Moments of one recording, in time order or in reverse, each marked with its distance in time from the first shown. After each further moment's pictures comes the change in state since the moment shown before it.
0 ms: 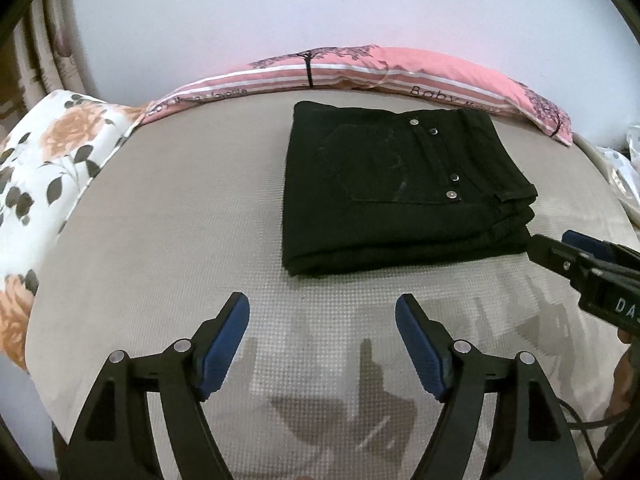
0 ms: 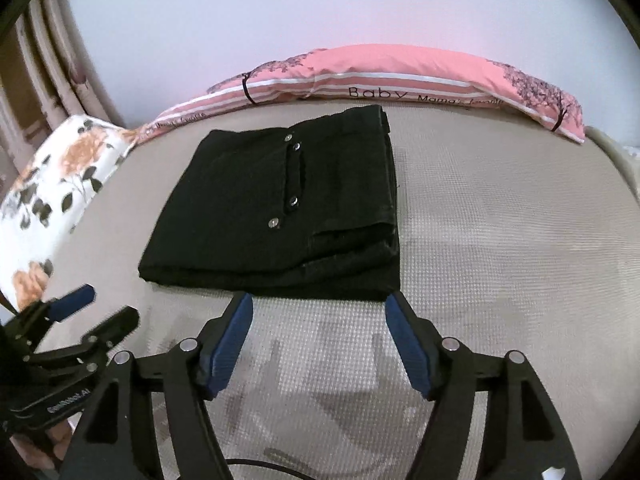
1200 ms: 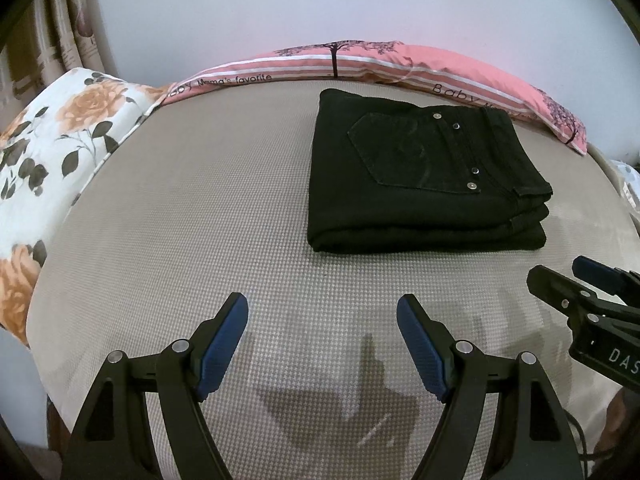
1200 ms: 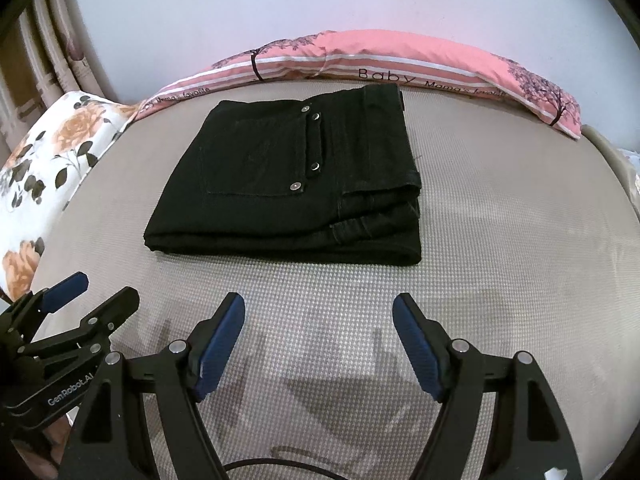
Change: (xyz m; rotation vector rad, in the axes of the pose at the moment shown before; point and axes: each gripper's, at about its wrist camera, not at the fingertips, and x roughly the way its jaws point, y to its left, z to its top) left arm 0.000 0.011 -0.011 -0.060 0.022 0.032; right arm 0.000 0.027 -0.018 -0.016 0.055 -0.042
